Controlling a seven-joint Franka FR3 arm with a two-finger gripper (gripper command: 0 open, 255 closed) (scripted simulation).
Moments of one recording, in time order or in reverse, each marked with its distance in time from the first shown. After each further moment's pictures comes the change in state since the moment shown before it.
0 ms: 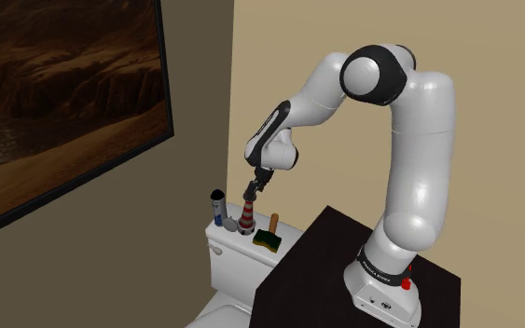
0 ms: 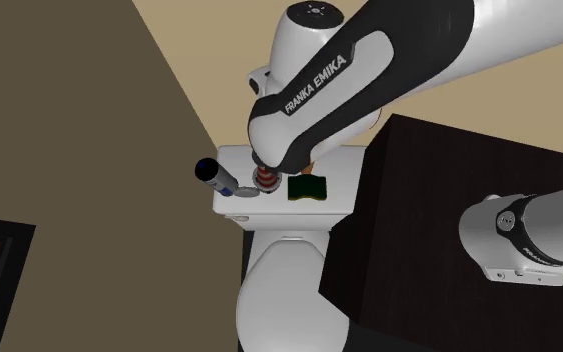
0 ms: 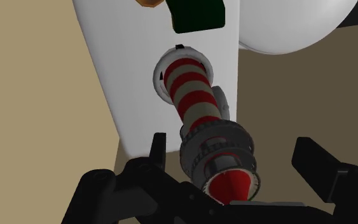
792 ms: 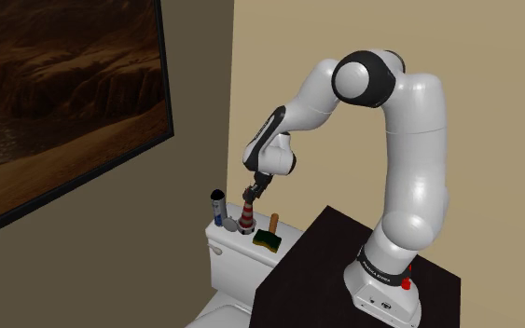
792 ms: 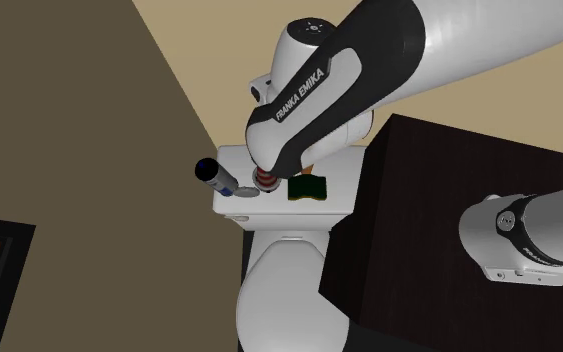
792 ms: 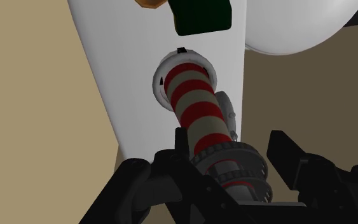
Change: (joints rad) arm -0.037 0.066 0.046 0.022 0.057 0.048 -0.058
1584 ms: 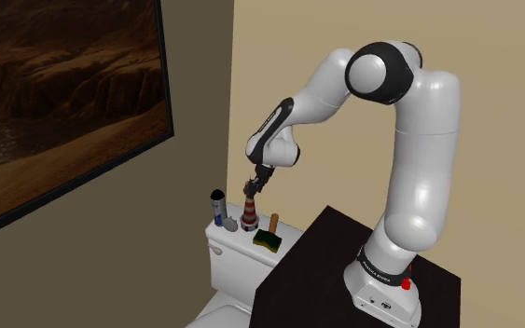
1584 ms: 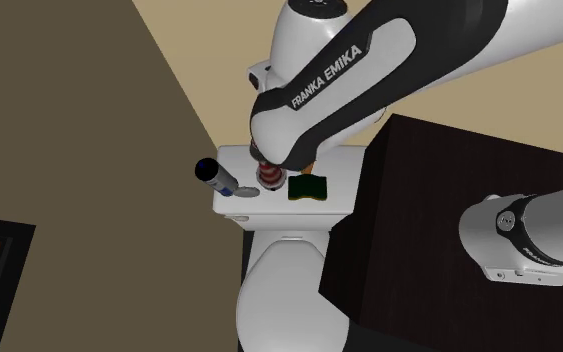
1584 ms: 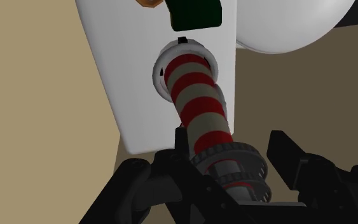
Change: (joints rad) arm 0.052 -0.103 -0.068 -0.036 -0.084 -0.071 0.083
